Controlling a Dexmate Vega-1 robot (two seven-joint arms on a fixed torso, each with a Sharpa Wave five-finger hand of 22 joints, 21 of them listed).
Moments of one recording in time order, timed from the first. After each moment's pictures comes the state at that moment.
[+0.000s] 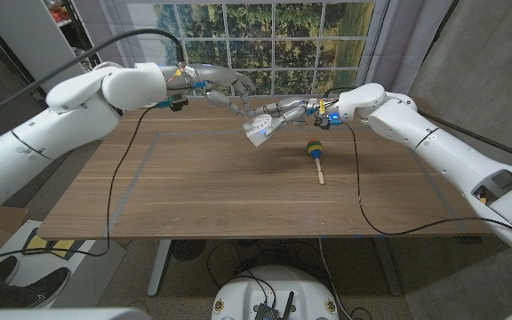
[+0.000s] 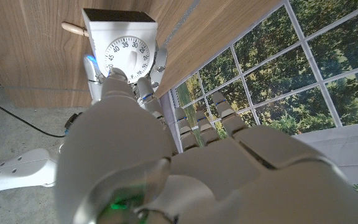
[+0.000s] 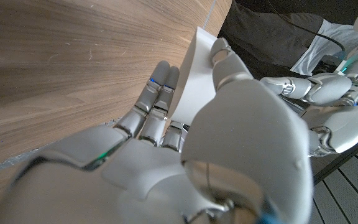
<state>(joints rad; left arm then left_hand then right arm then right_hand) 0.59 1.07 0.40 -2.12 0.31 -0.03 -0.47 1.03 0.10 -0.07 -0.01 0.33 0.85 -0.10 0.22 0.38 0.17 -0.07 0.25 0.38 0.05 -0.02 0.20 0.21 0.14 0.14 0.29 0.22 -0.34 -0.65 -0.71 -1.55 0.48 -0.20 0.73 1.20 0.09 0.26 -0.20 0.25 0.32 -0.21 0.19 0.23 0.39 -0.05 0.28 0.58 0.63 -0.06 0.34 0.63 0.41 -0.04 1.03 0.17</state>
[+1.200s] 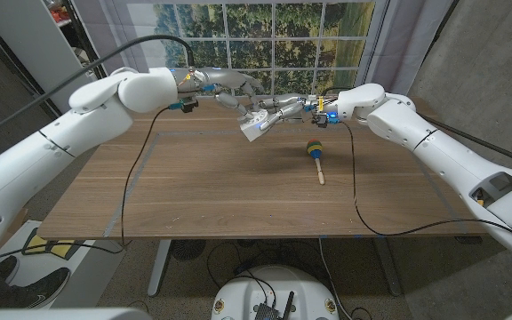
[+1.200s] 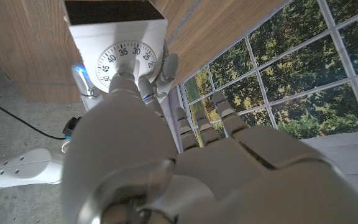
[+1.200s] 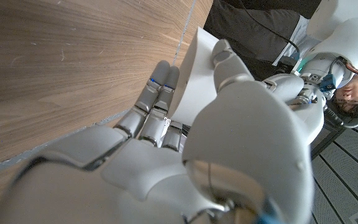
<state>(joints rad) 0.52 0.98 0.48 -1.99 0.33 -0.15 -0.45 1.12 0.12 -0.06 -0.04 0.35 0.86 -0.14 0.22 0.37 0.18 -0.07 0.25 0.38 0.06 -0.03 0.20 0.21 0.15 0.14 0.29 0.22 -0.36 -0.63 -0.69 -1.56 0.55 -0.19 0.73 1.18 0.10 0.26 -0.20 0.24 0.32 -0.21 0.20 0.23 0.39 -0.05 0.28 0.58 0.63 -0.06 0.34 0.63 0.41 -0.05 1.02 0.17</state>
